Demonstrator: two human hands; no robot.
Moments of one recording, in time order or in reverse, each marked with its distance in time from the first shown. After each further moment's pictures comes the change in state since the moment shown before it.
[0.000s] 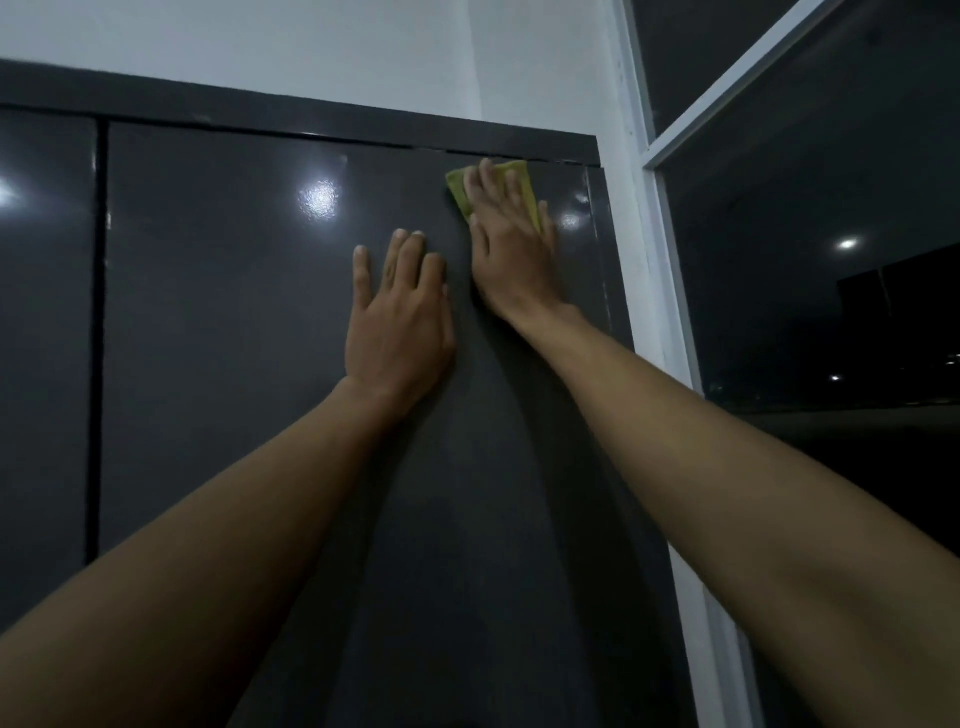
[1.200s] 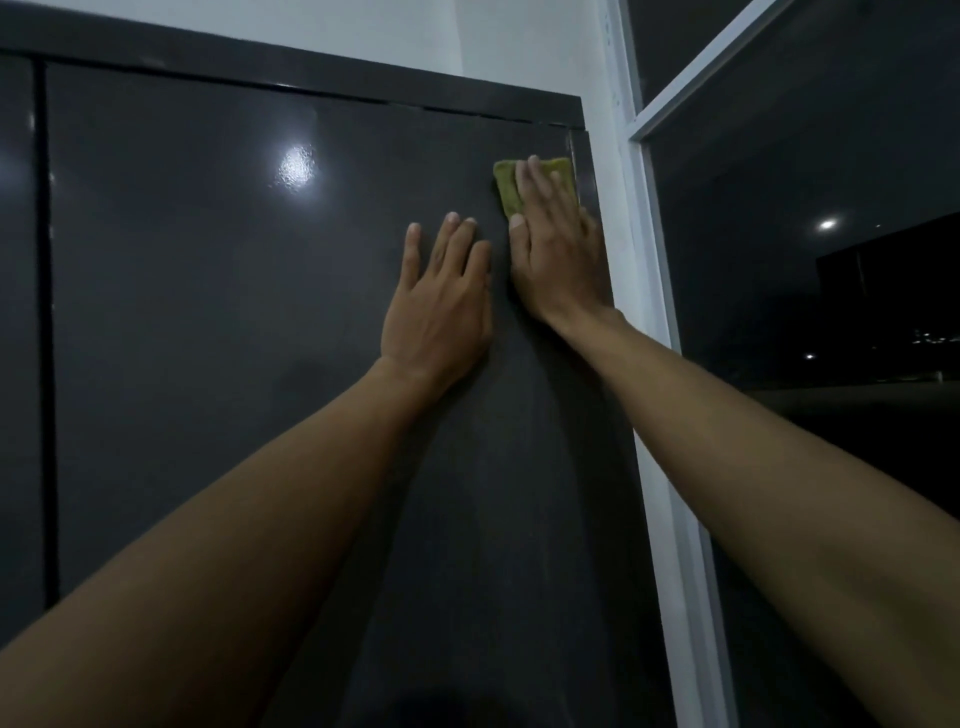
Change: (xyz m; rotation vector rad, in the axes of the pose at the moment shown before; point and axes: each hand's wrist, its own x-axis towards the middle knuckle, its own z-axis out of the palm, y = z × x) left_hand -0.005 0.038 0.024 -0.019 -0.051 0.152; right_hand -0.037 0.053 -0.019 -0.087 0.022 0.009
